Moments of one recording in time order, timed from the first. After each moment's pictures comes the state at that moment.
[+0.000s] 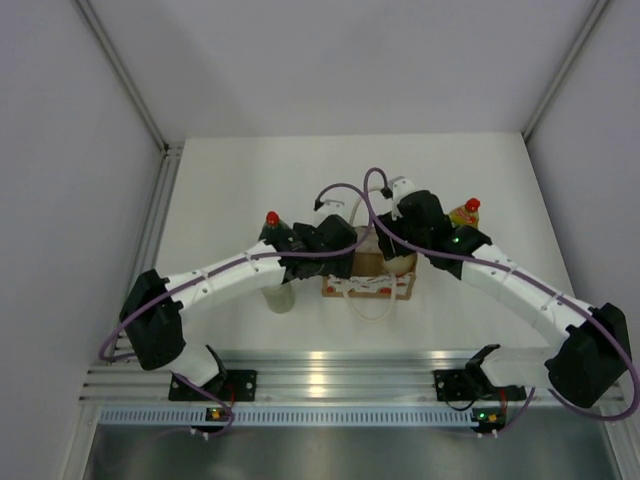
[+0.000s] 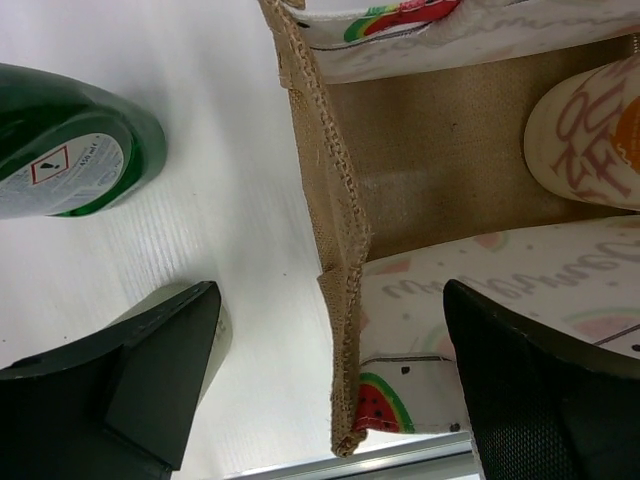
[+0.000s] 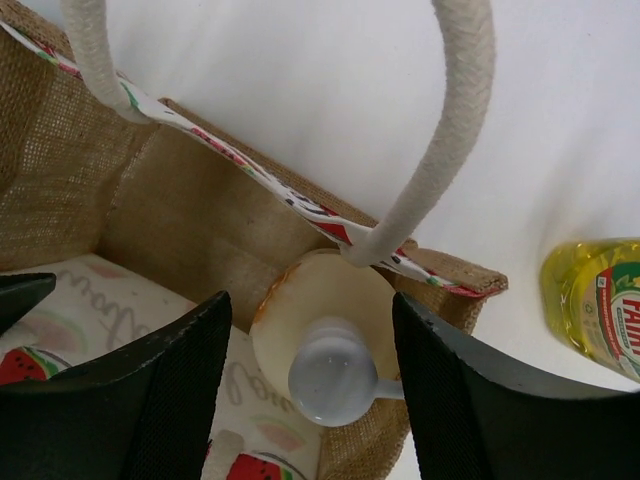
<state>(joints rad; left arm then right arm) -0.95 1.53 1.23 -0.68 -0.43 -0.61 0.63 1.24 1.00 -0.46 0.14 0.10</state>
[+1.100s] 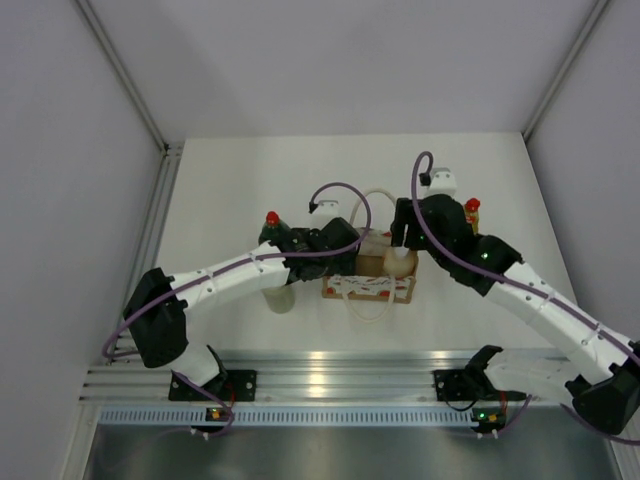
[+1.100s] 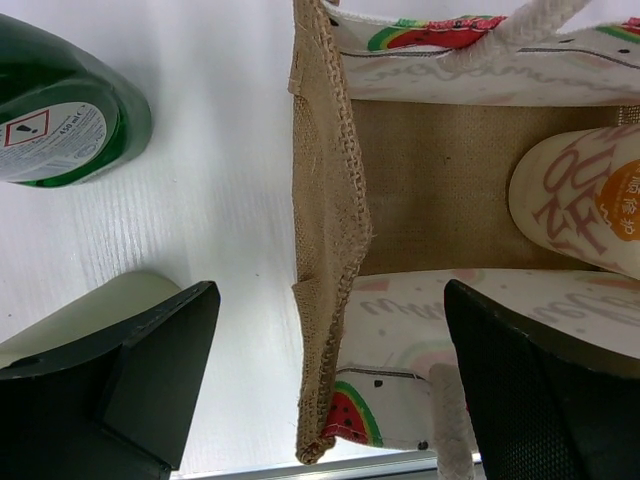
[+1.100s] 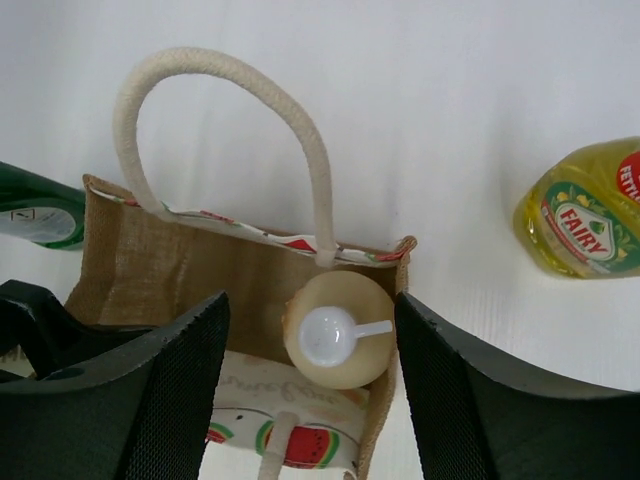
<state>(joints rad) -0.97 1.55 1.23 -0.68 -0.48 -0.78 0.70 1.06 1.05 -0.54 0.41 0.42</state>
